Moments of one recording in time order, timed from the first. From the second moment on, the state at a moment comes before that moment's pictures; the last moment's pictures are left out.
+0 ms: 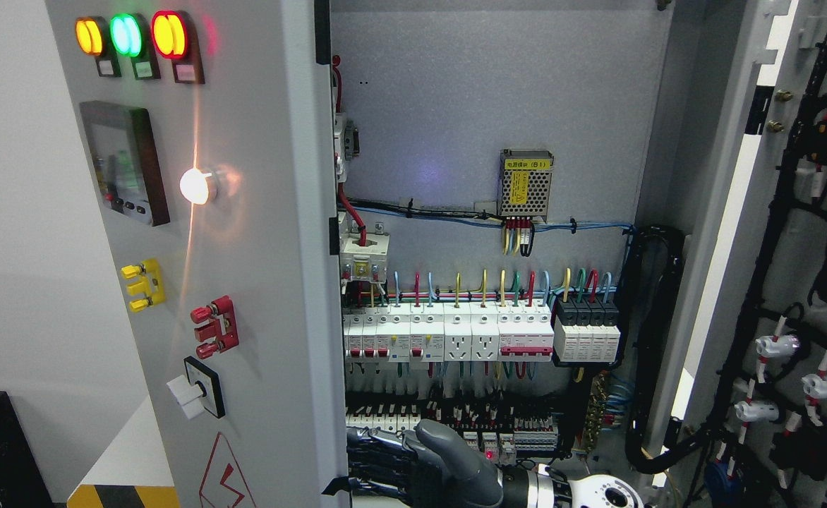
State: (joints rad) left arm 0.06 -0.09 -0.10 -0.04 0.17 -0.13 -0.02; right arm -0.60 -0.17 0.47 -1.55 -0.63 0.29 0.85
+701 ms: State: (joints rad) left arm 0.06 -0.09 -0.10 -0.04 0.17 -0.13 -0.02; right arm -0.59 -0.17 0.54 -1.58 -0.66 0.30 0.84
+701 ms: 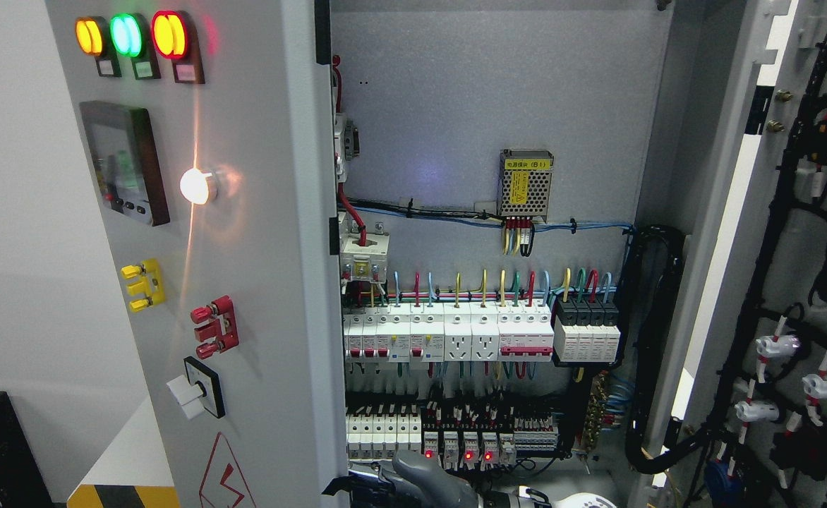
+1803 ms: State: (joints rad) left arm 0.06 -0.09 -0.10 -0.04 0.17 -0.13 -0.02; right arm -0.61 -0.10 0.59 -1.58 -0.67 0.30 0.82
